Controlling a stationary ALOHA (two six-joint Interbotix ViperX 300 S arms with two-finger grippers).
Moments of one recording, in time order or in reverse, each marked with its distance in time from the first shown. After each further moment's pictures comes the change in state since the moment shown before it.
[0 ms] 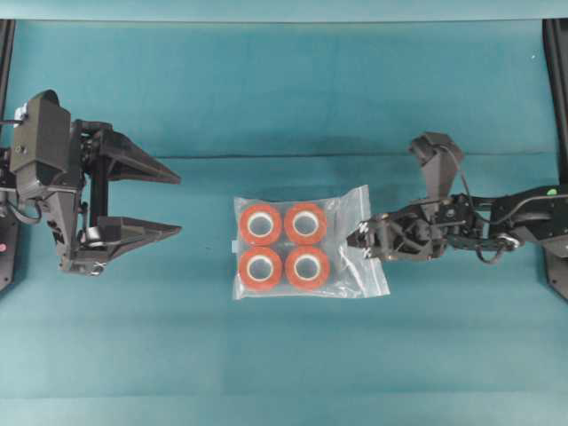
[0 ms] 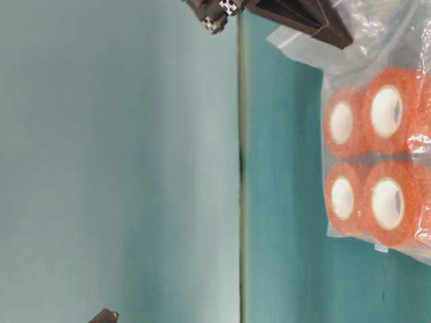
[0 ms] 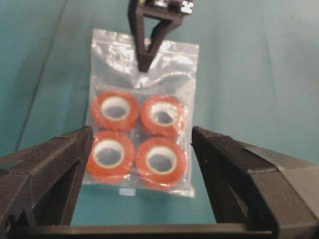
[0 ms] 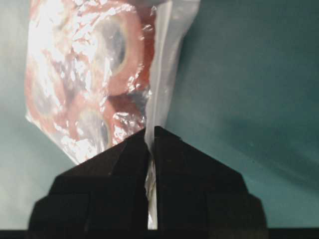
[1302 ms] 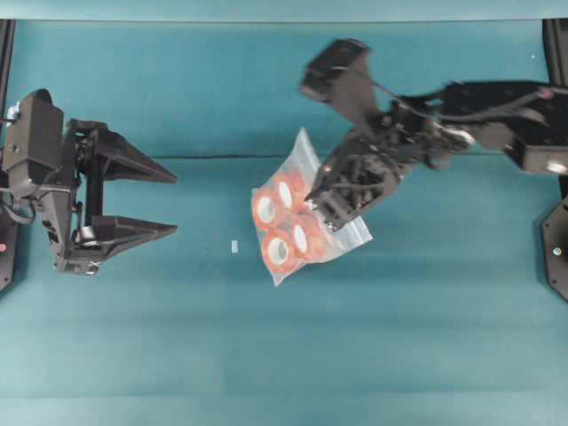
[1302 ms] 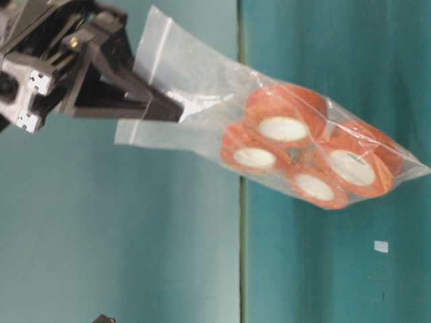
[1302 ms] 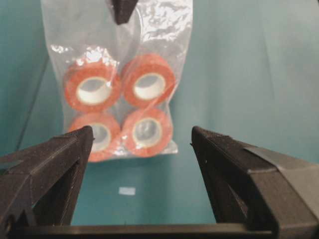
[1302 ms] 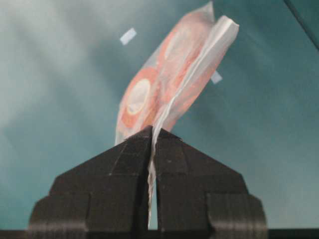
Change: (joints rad) left arm 0.003 -0.026 0.012 0.000 0.002 -0.006; right arm -0.152 -0.021 -0.667 -0.155 0.985 -0.577
